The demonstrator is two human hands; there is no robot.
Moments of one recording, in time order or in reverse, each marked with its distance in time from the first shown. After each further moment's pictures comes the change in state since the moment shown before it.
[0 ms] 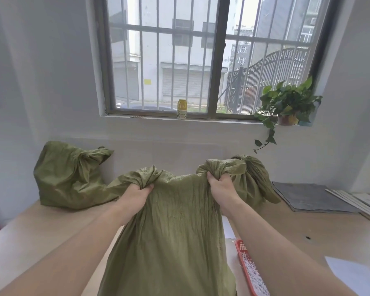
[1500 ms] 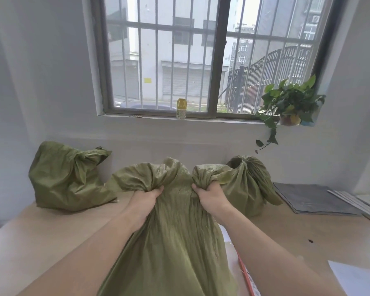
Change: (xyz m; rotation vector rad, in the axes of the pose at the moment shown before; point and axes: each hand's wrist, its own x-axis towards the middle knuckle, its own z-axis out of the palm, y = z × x) left_hand 0.002 0.019 0.046 -0.364 0.068 -0.205; right_hand 0.021 0.023 0.019 -0.082 -0.140 -0.073
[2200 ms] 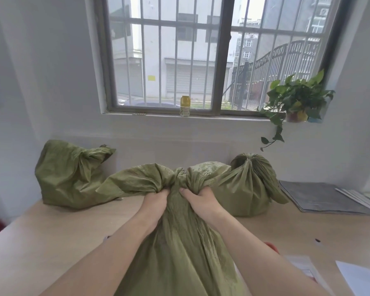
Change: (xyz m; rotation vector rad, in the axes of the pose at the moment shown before) left_hand -0.003 -0.010 0.022 -0.016 0.073 -0.013; right_hand -0.012 0.003 0.027 -0.061 -0.105 0.017
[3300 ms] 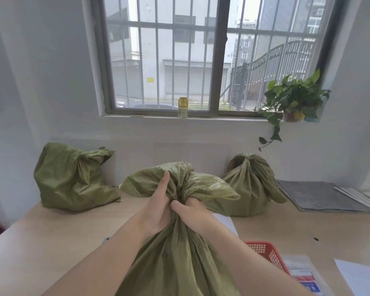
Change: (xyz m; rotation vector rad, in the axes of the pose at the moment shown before) left_hand -0.023 0.010 0.006 -0.140 -0.543 -0.050; right_hand -0.041 -0.018 0.006 -0.337 -0.143 0.062
